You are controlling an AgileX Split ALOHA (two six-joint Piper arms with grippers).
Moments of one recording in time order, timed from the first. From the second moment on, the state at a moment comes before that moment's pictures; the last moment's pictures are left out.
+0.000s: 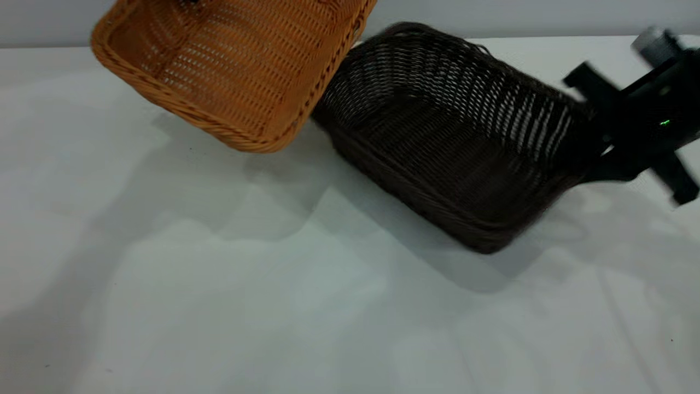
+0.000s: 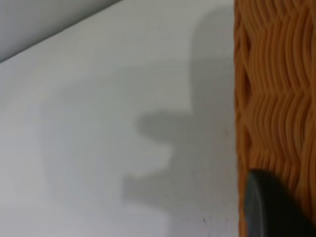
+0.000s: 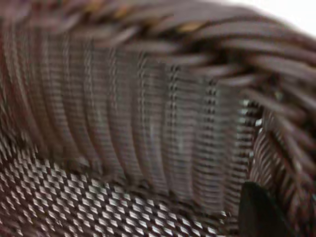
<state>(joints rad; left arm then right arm) -0.26 2.16 -1.64 -0.01 0.45 0.23 -0.02 2.08 -0.82 1.54 0.39 -0.79</state>
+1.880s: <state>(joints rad) -0.48 2.10 -1.64 -0.21 0.63 0.78 -0.47 1.83 -1.08 0.98 0.95 -0.65</state>
